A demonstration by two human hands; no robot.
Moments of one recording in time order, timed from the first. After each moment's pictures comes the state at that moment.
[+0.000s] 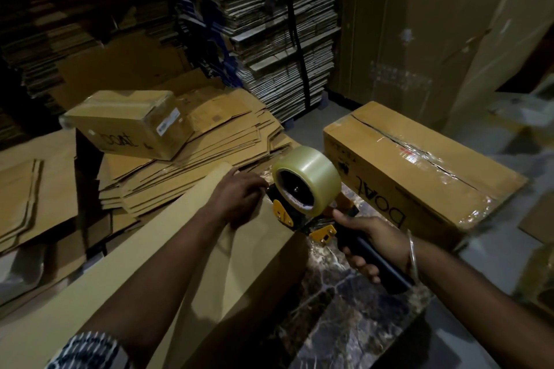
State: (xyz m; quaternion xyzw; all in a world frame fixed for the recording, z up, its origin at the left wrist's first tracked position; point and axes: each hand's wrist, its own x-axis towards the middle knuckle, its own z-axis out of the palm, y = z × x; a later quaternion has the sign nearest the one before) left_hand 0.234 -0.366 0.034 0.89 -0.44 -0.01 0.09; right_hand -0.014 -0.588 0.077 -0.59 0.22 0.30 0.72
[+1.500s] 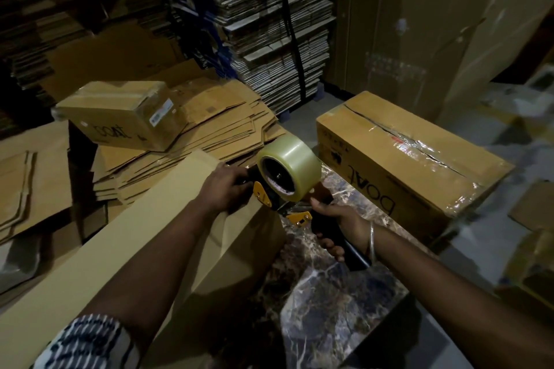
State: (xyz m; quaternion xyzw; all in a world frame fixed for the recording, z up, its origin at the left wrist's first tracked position) left_hand 0.223 -0.358 0.034 0.91 -0.37 -0.06 0.16; right_hand 0.005 -0.579 0.034 -0.55 0.20 0.28 0.76
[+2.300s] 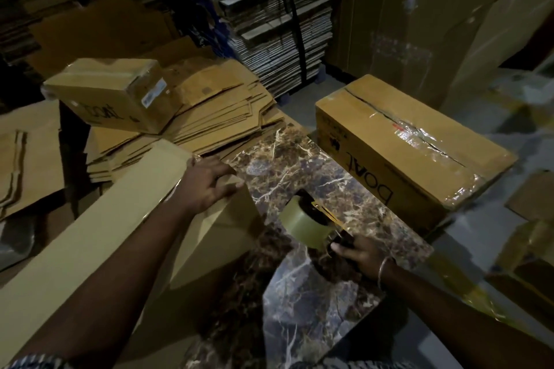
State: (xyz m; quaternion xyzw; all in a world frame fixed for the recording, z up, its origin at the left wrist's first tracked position) left_hand 0.221 -0.325 0.023 0.90 -0.41 -0.02 0.12; right_hand -0.048 -0.609 -0.098 -0.72 0.21 0.08 0.66
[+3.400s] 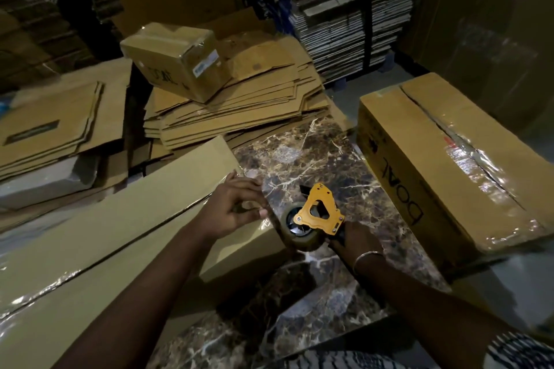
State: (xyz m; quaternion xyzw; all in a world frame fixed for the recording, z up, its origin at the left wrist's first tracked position) left_hand 0.110 -0.352 0.016 0.87 -0.35 -0.03 0.35; right_hand 0.023 -0.639 -0.165 -0.95 0.12 0.13 0.27
